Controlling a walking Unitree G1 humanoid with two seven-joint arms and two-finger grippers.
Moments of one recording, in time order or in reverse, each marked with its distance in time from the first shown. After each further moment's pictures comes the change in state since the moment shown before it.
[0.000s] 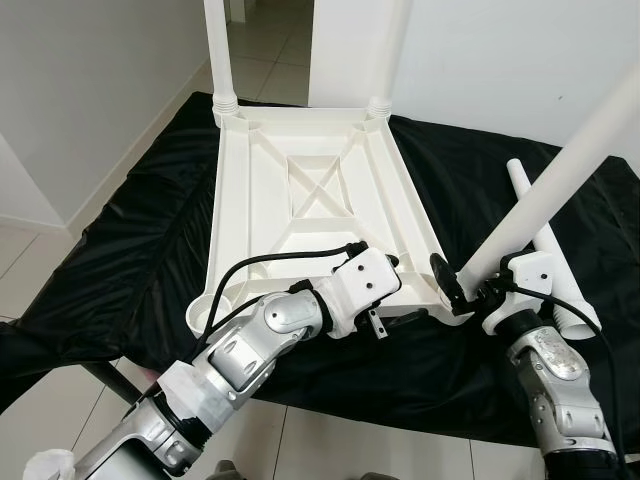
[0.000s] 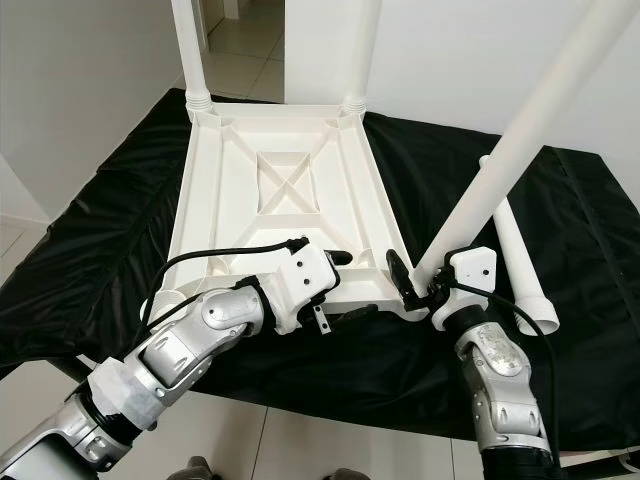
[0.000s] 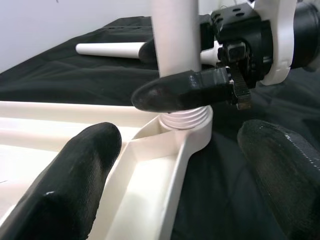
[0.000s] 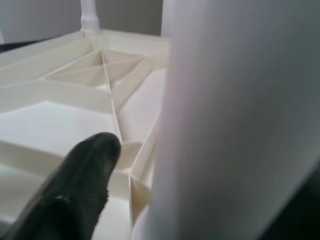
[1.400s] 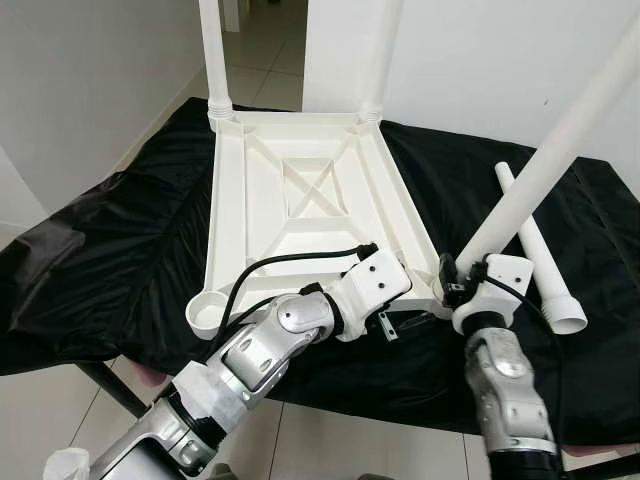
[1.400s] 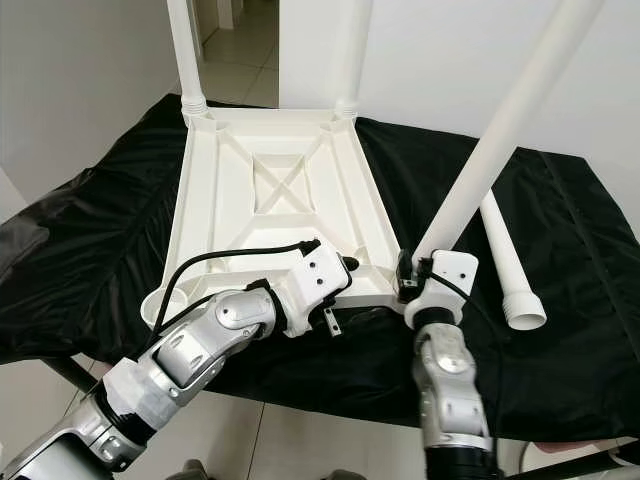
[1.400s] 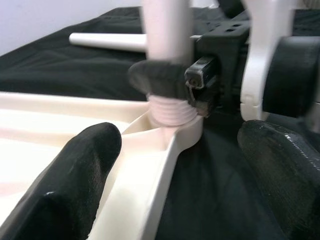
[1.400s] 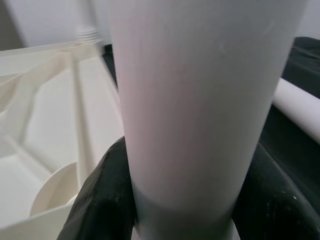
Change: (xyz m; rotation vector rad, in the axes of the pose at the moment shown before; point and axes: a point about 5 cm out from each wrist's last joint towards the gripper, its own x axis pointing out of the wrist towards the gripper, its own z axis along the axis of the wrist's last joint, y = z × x) left arm 0.006 0.004 -0.005 -0.041 0.054 0.024; right arm 0.022 0.046 -0.008 0.205 0.068 -0.637
